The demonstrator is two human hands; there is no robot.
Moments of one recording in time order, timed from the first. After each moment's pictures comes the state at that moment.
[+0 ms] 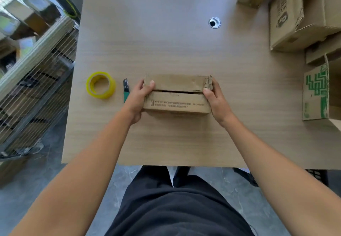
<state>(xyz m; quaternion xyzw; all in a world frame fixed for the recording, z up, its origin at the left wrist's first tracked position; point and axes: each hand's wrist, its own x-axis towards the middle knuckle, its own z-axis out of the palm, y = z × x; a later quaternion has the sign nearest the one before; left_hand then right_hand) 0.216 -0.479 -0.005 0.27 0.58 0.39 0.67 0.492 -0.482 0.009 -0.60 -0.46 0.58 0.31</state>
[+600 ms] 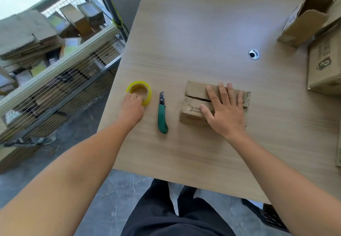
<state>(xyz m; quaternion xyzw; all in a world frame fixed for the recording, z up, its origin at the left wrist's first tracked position) 0.055 -0.481 -0.042 0.63 0.76 -0.03 0.15 0.389 -0.449 0.014 -0.60 -0.80 0.09 -0.01</state>
